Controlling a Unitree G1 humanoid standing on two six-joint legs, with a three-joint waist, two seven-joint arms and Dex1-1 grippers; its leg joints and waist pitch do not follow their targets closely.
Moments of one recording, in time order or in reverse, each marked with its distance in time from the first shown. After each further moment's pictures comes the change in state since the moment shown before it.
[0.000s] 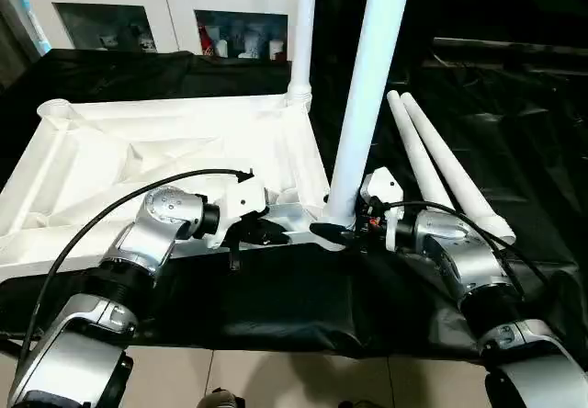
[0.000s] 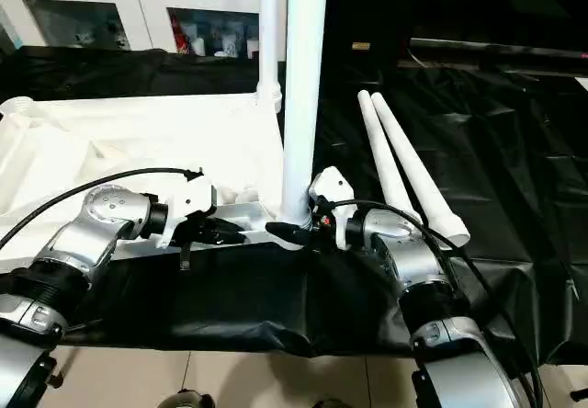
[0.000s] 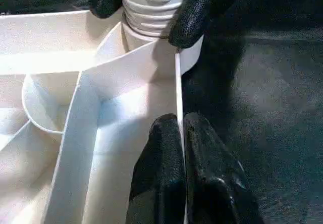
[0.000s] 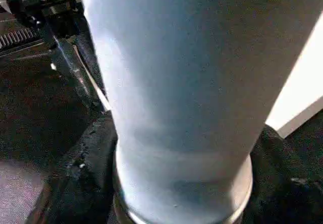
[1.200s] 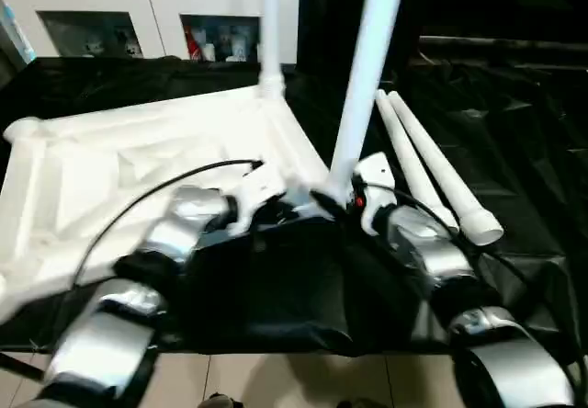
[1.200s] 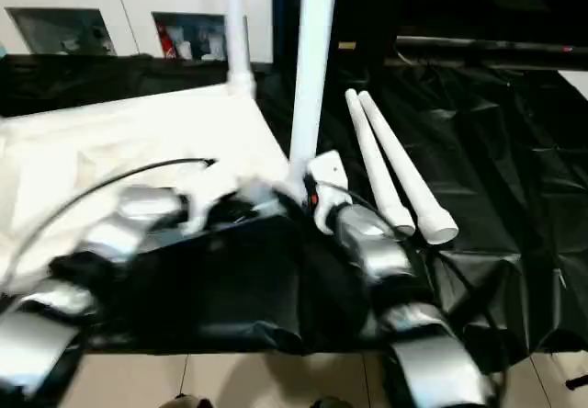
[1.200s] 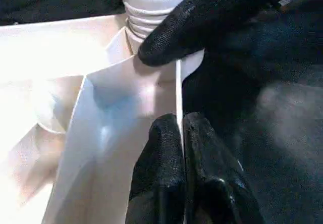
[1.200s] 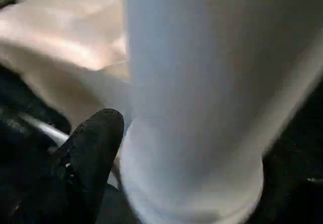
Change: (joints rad) left arm -0.061 -0.088 0.026 0.158 0.039 -0.062 0.168; right arm -0.071 0.099 -0.048 0.159 -0.056 -0.071 -0.315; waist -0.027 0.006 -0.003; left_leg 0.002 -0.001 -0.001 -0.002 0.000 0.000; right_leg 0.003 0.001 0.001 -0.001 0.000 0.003
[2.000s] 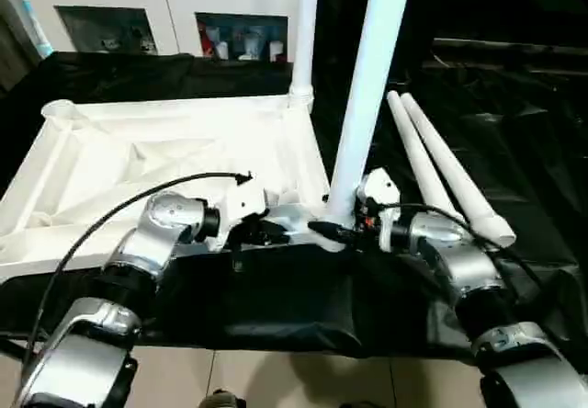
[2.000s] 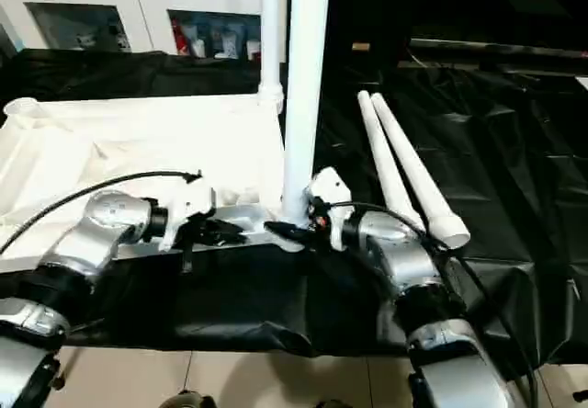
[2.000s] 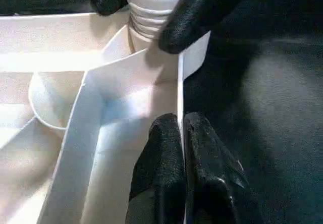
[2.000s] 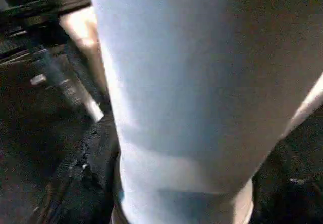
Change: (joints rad) left arm 0.047 0.037 -0.003 -0.068 -0.004 0.006 -0.049; right arm 0.062 -0.039 0.032 -0.104 0.023 0.047 0.104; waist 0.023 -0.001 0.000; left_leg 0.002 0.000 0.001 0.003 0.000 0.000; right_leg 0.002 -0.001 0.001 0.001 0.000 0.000
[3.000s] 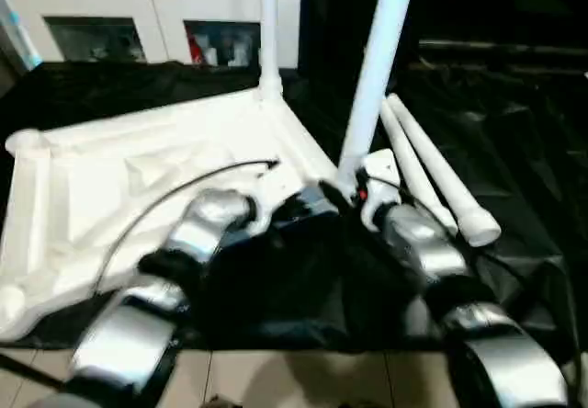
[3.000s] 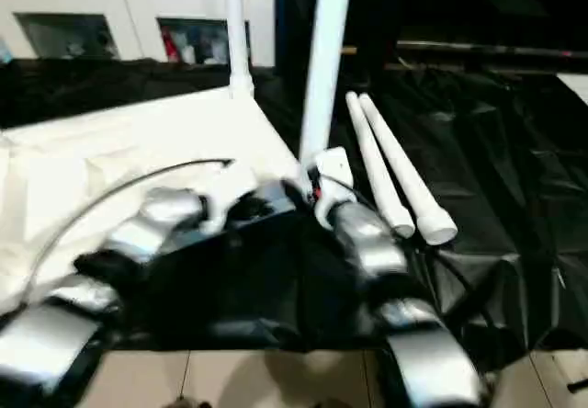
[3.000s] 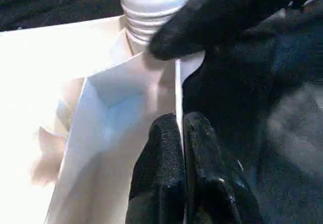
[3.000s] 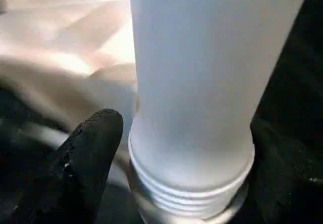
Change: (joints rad) left arm -0.068 -0.084 0.015 0.122 0.045 -0.020 0.143; right arm -0.045 0.050 -0.064 0.105 -0.007 -0.025 -0.147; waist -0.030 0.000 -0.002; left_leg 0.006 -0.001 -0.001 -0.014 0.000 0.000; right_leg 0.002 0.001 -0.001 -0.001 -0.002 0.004
